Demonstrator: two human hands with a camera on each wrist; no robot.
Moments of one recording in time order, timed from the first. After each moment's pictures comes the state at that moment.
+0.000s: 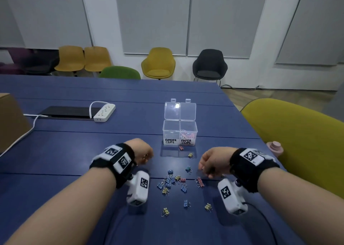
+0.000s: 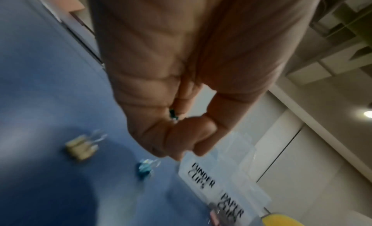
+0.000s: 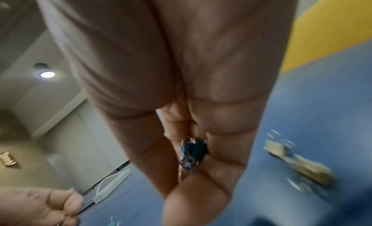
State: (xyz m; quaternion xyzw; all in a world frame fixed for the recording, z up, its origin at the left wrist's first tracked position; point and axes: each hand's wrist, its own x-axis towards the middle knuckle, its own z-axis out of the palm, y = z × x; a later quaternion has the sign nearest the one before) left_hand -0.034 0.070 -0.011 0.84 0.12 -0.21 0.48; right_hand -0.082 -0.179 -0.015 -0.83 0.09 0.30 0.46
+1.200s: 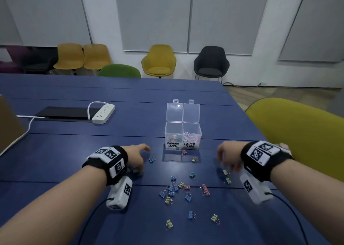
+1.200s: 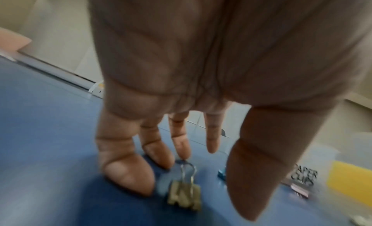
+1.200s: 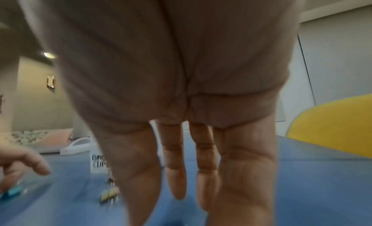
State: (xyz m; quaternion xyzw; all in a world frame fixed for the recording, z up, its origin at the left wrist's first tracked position) left_hand -0.007 0.099 -0.019 0.94 -0.03 -0.29 0.17; right_hand -0.049 -0.201 0.010 -0.96 0.04 0.27 0.07
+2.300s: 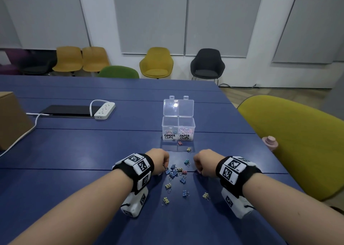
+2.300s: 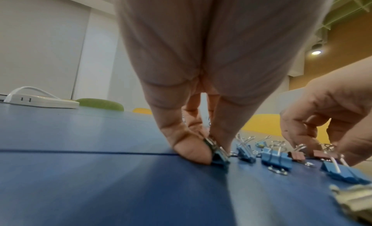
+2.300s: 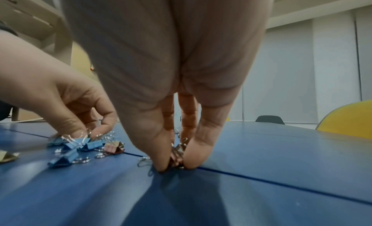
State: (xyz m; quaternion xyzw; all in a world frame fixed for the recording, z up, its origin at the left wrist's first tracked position) left_hand -0.070 0.039 -0.035 0.96 -0.22 -0.16 0.08; right_hand -0.107 -0.147 -0.021 -0.98 -0.10 0.17 -0.02
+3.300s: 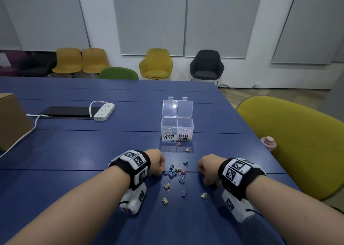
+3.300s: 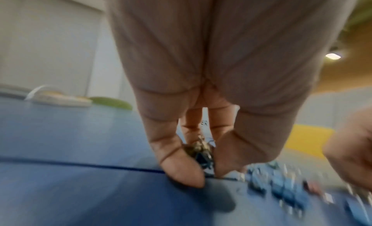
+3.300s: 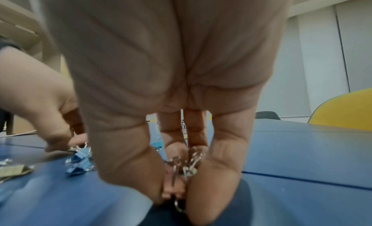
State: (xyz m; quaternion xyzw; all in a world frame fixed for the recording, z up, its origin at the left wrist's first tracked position) left_hand -0.067 0.044 -0.029 0.95 -0.21 -0.21 0.06; right_hand -0.117 -0.155 -0.021 -0.97 -0.04 0.24 -0.03
